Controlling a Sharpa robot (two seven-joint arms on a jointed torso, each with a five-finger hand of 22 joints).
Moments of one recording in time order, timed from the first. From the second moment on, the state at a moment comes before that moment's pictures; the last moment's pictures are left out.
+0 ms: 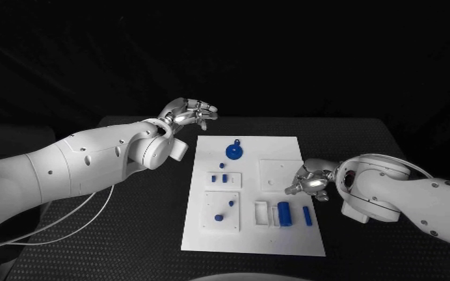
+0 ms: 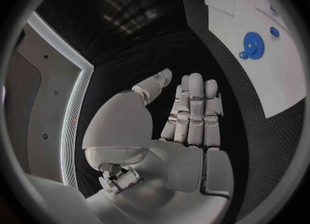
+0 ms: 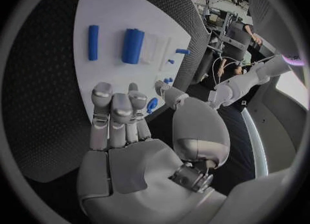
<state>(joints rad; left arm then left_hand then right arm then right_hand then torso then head) 1.18 -0.77 -0.08 1.31 -0.27 -0.30 0.29 1.13 -0.13 0.58 -0.20 0.09 0.82 0.18 0.31 0.48 1.17 0.10 0.13 0.28 1.03 -0.02 1.08 0.37 0.04 0.85 -0.10 0.72 1.29 1.11 -0.93 -0.08 1.65 -1.13 0.03 -0.48 0.83 -0.16 0.66 -0.04 0.05 0.95 0.09 0.36 0.49 1.18 -0.02 1.10 1.03 1.32 -0.12 1.23 1.04 0.22 1.23 -0.05 0.97 1.31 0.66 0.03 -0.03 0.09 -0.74</state>
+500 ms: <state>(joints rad) 1.18 -0.77 -0.08 1.31 -0.27 -0.30 0.29 1.13 -0.13 0.58 -0.20 0.09 0.82 0.18 0.31 0.48 1.17 0.10 0.13 0.28 1.03 -0.02 1.08 0.37 0.04 0.85 -0.10 0.72 1.29 1.10 -0.92 -0.13 1.68 -1.07 0.06 -0.58 0.74 -0.20 0.67 -0.04 0.05 0.96 0.08 0.38 0.53 1.18 -0.02 1.12 1.06 1.32 -0.12 1.25 1.05 0.22 1.23 -0.05 1.00 1.31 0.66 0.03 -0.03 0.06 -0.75</state>
